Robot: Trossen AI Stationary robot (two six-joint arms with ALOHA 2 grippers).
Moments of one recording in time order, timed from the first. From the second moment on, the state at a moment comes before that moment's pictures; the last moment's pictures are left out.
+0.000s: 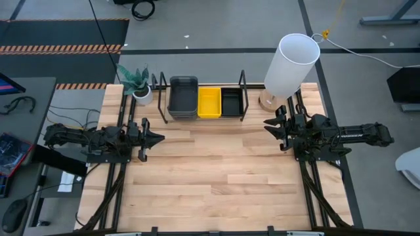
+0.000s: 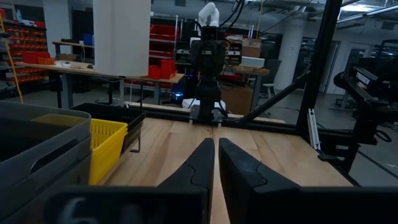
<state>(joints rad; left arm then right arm) -0.14 0.14 0.01 0.23 -0.23 -0.10 -0.07 0.31 0.07 0.57 -0.02 0.08</state>
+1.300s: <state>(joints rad) -0.14 0.14 0.01 0.23 -0.23 -0.10 -0.07 0.31 0.07 0.57 -0.02 0.08</state>
